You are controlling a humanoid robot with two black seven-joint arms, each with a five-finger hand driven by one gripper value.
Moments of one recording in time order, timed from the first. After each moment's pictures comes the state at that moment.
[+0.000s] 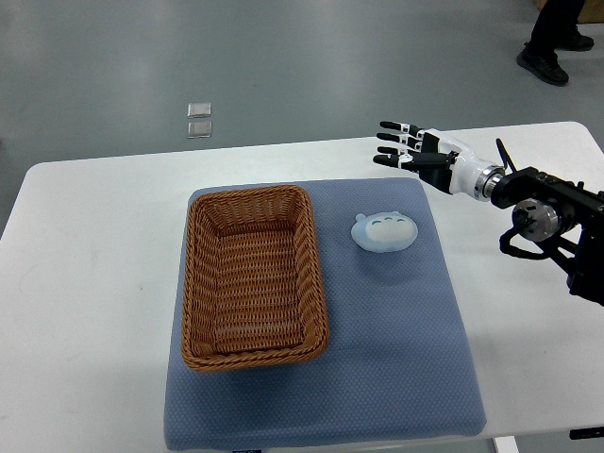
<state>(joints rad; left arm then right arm) 0.06 0.00 -0.12 -0.15 0.06 -0.04 0.05 0.83 -0.32 0.51 0.71 -0.26 0.30 0.13</state>
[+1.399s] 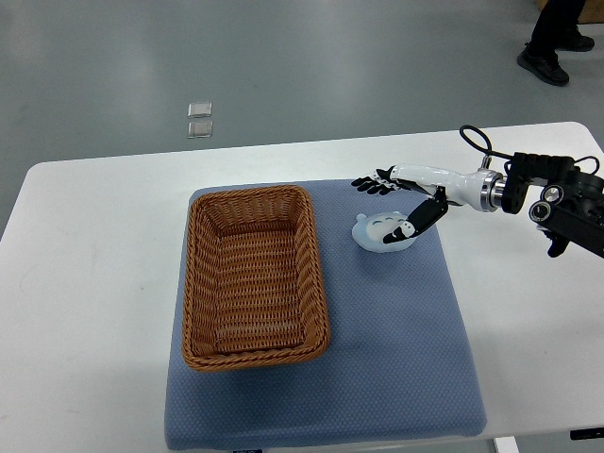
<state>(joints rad) 0.05 0.00 -0.12 -0.15 0.06 -0.04 0.05 0.86 -0.50 0.40 0.99 -1.16 0.31 0.28</state>
